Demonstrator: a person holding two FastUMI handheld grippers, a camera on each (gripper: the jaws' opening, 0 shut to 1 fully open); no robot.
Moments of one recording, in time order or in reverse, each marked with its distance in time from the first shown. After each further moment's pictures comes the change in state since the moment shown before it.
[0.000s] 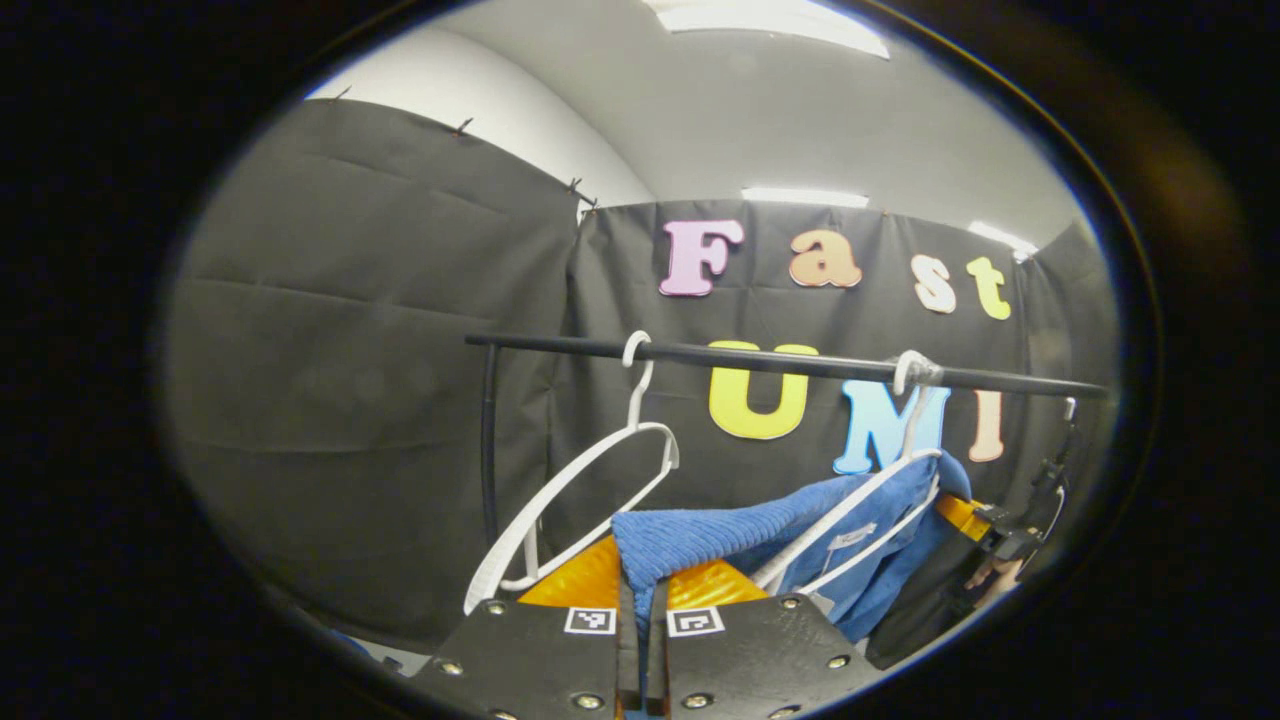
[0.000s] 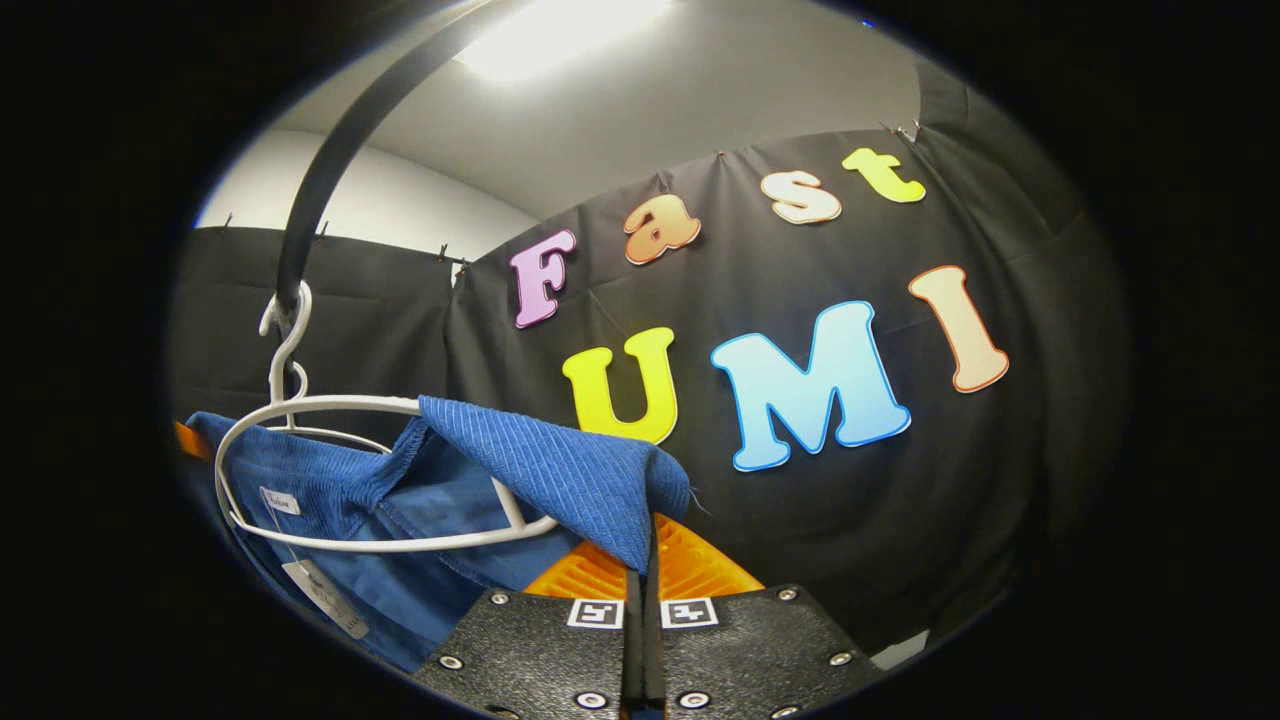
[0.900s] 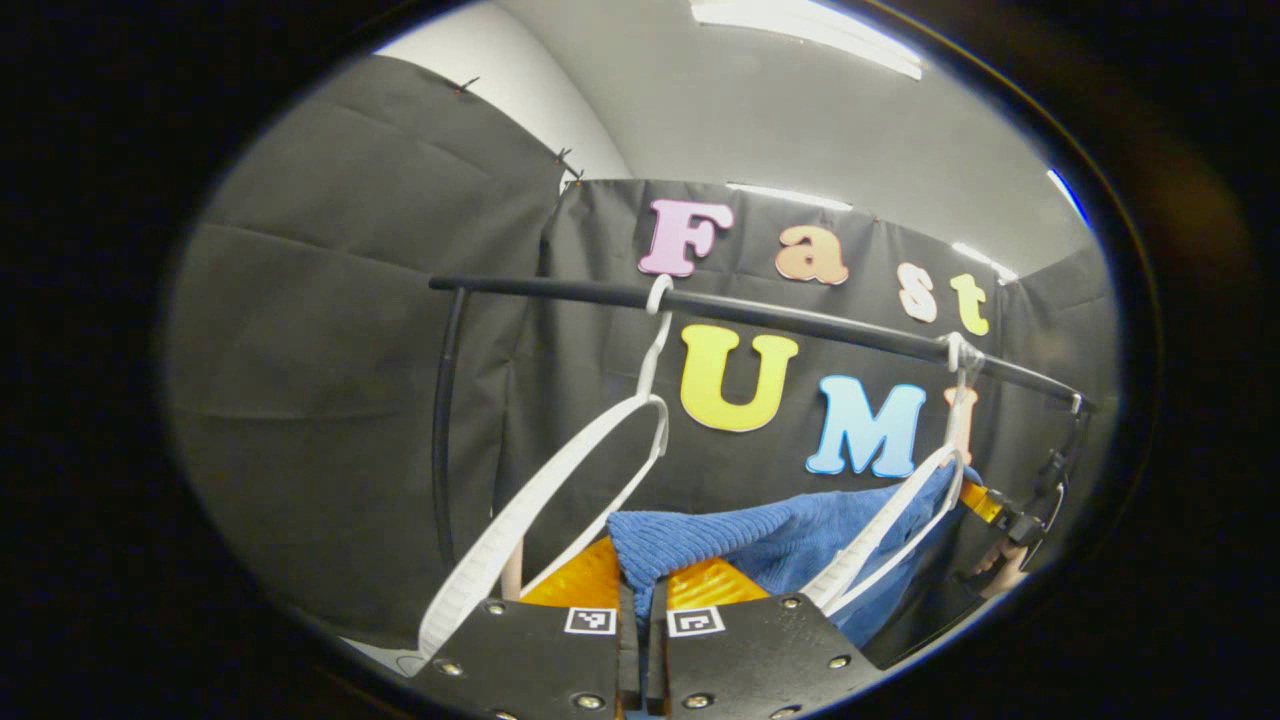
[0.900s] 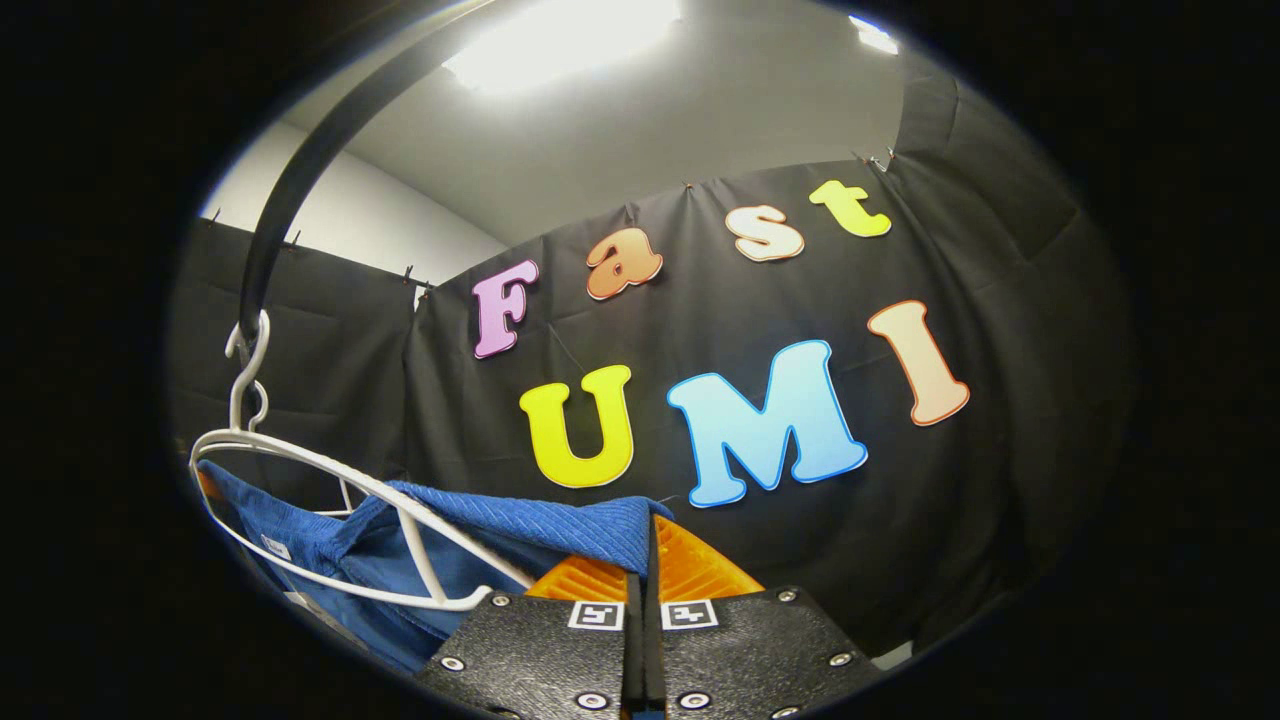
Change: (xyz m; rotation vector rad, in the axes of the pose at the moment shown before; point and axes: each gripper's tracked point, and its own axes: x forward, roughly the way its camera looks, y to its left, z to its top) left arm 0.064 0.021 -0.054 -0.148 0.090 -0.127; right arm 0.009 -0.033 0.027 -0.059 -0.095 -0.131
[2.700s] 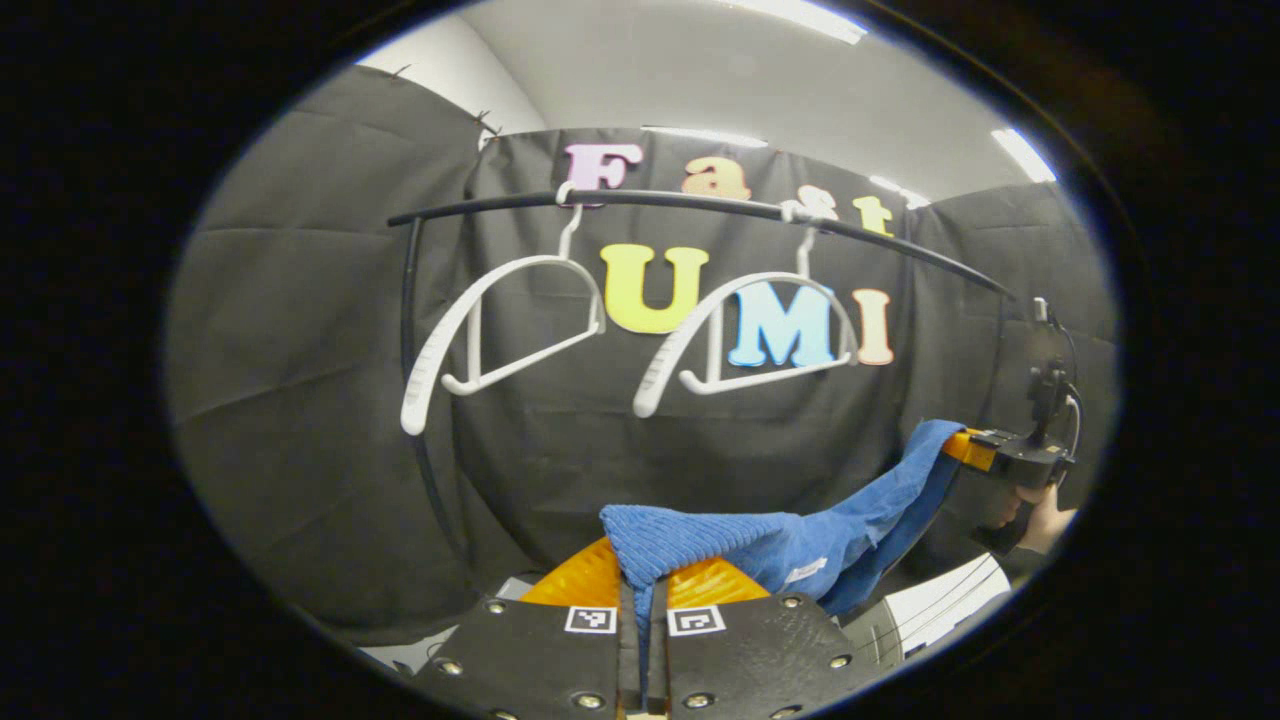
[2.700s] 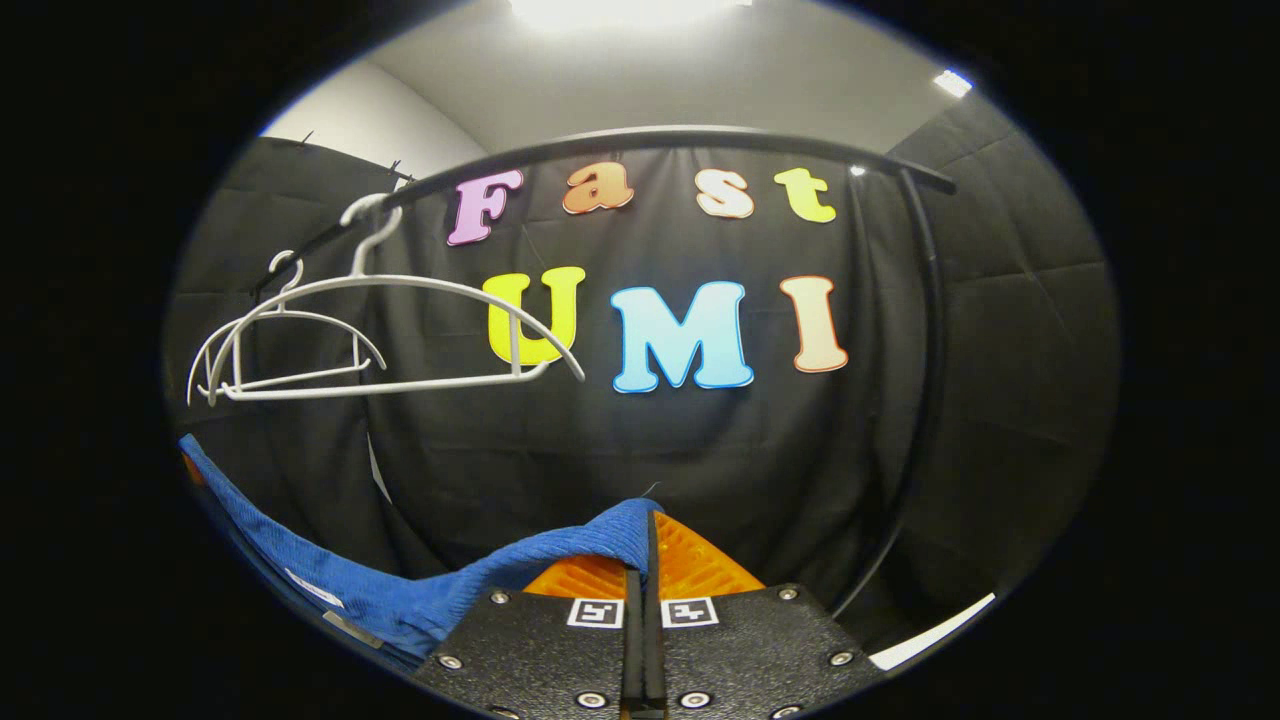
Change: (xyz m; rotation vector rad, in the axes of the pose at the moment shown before) left arm -0.144 -0.030 -0.097 0.148 0.174 -0.276; right arm -0.228 0.016 -0.039 -0.179 0.276 -0.241
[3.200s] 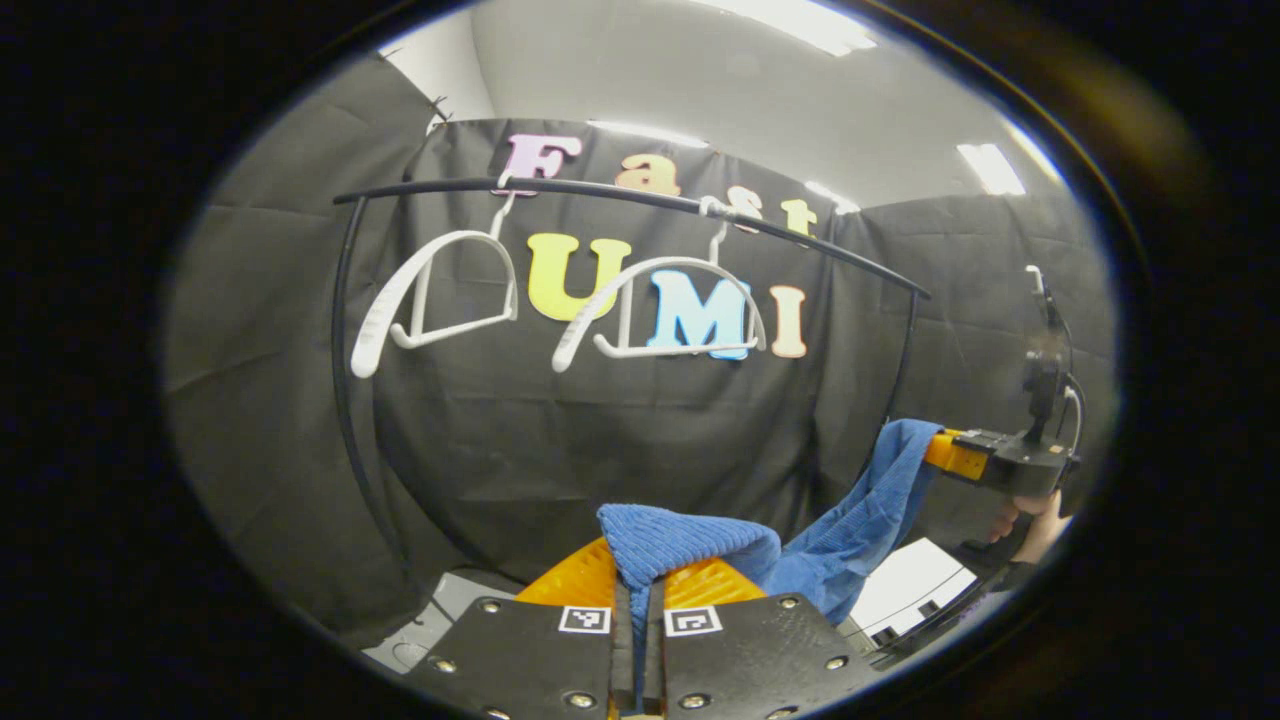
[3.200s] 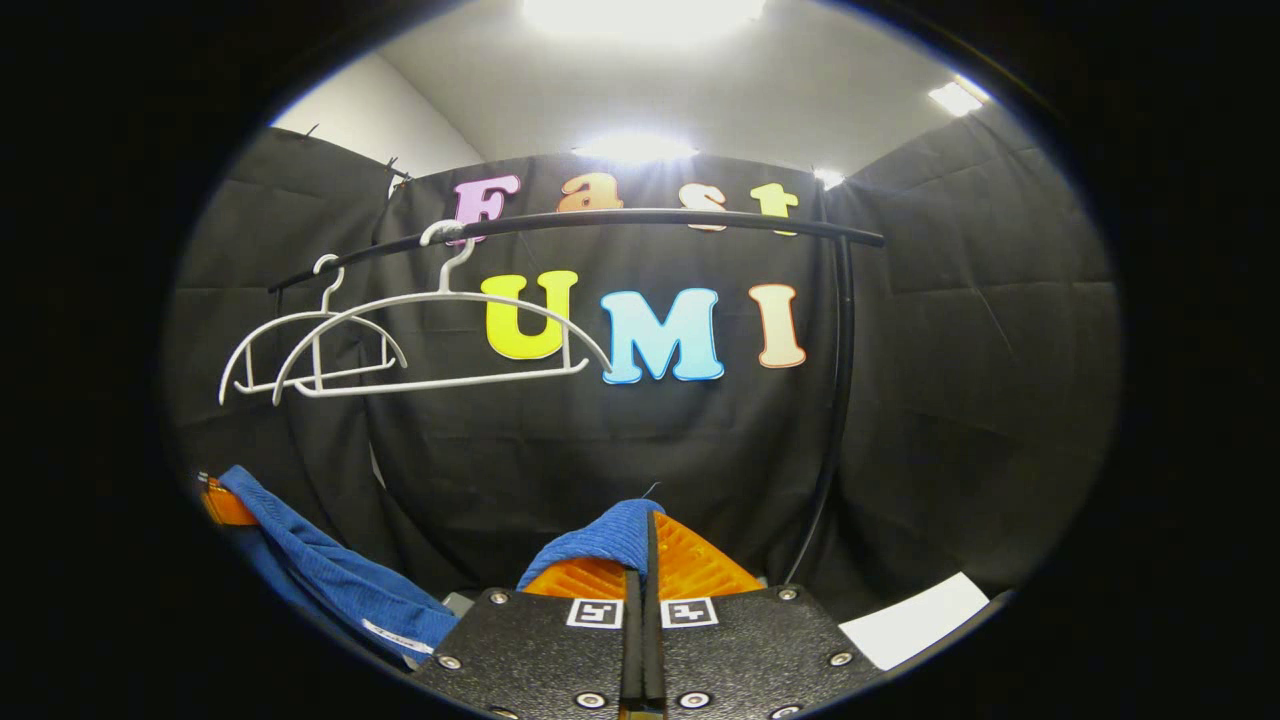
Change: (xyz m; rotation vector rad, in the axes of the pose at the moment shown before) left arm -0.011 -0.024 -0.032 0.005 0.046 -0.203; right arm -0.107 0.045 -0.007 0.016 0.046 -0.070
